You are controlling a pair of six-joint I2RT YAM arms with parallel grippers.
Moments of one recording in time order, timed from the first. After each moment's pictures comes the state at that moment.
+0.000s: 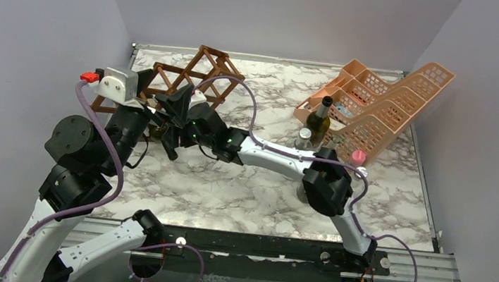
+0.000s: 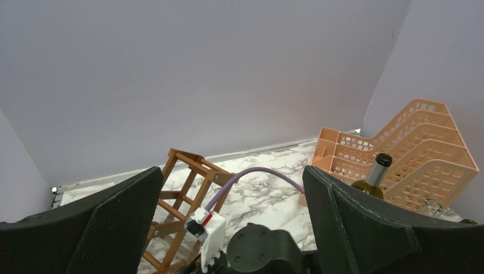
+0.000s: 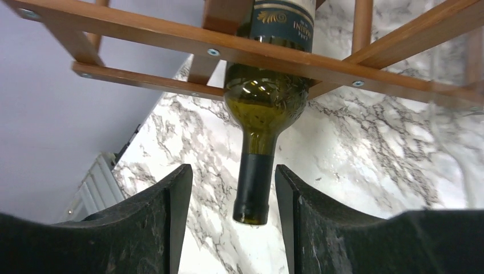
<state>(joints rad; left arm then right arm) -0.69 0.68 1.28 -0.35 -0.32 0.02 1.11 2.25 1.85 0.01 0.06 0.57</state>
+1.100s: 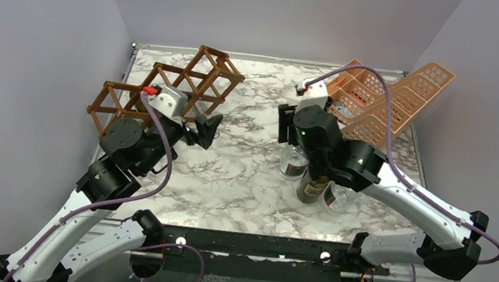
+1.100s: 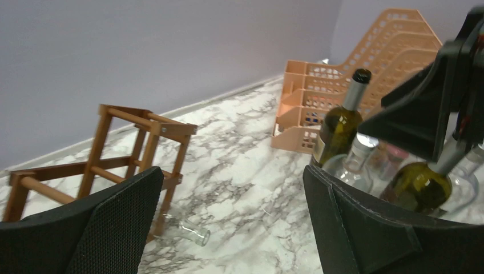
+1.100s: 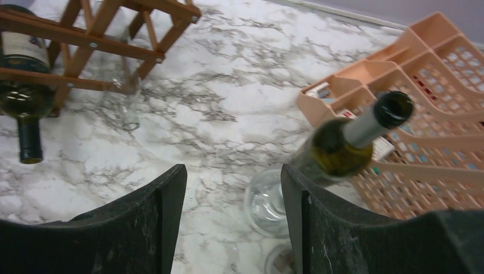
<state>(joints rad) -0.69 0.66 1.04 -0.28 -0.17 -0.01 1.07 1.29 1.41 -0.56 0.71 0.27</state>
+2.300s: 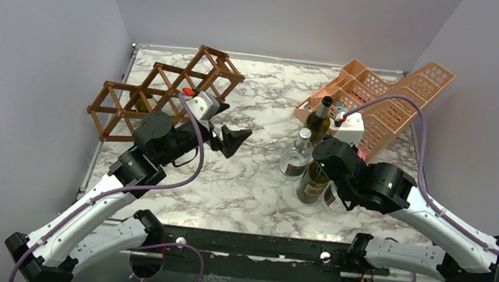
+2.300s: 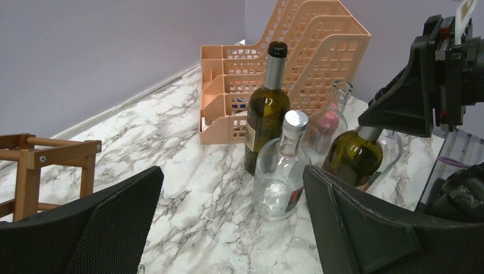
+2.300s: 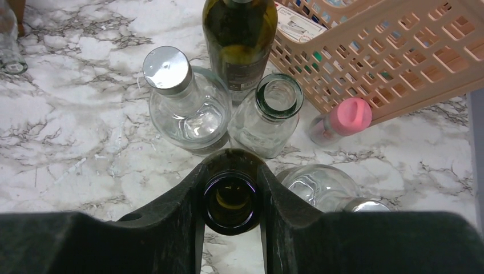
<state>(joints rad) -0.69 0.78 0.87 -0.02 0.17 -0.05 1.07 1.02 1.21 -1.02 0.84 0.64</state>
